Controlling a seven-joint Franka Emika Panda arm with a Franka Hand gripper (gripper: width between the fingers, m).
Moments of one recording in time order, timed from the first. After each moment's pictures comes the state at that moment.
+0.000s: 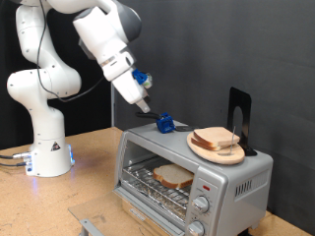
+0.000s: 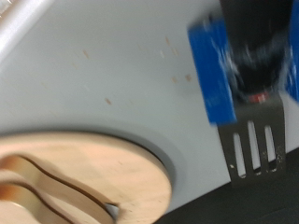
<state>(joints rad) -0.01 -0.56 0.17 -2.69 0.85 2.46 -0.54</state>
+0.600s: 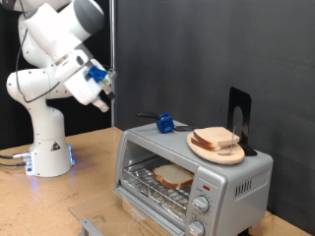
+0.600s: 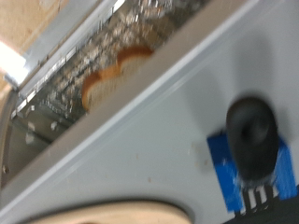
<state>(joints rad) -0.14 -0.70 -0.06 -2.75 0.74 2.22 -0.64</state>
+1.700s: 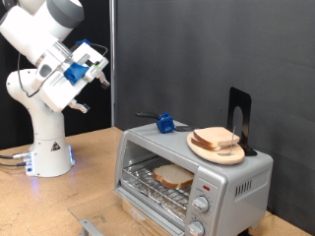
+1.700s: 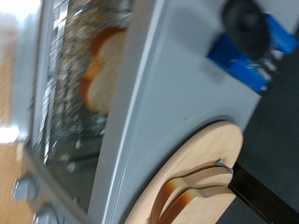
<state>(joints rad) -0.23 -0.73 -0.07 -2.76 0.90 2.12 -0.07</state>
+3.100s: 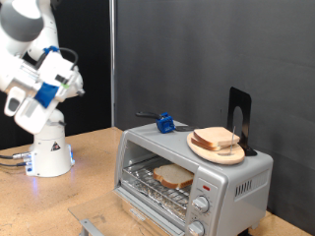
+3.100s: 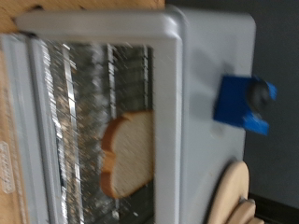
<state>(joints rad) -0.31 -0.51 -0.36 -2.68 0.77 1.77 -0.04</state>
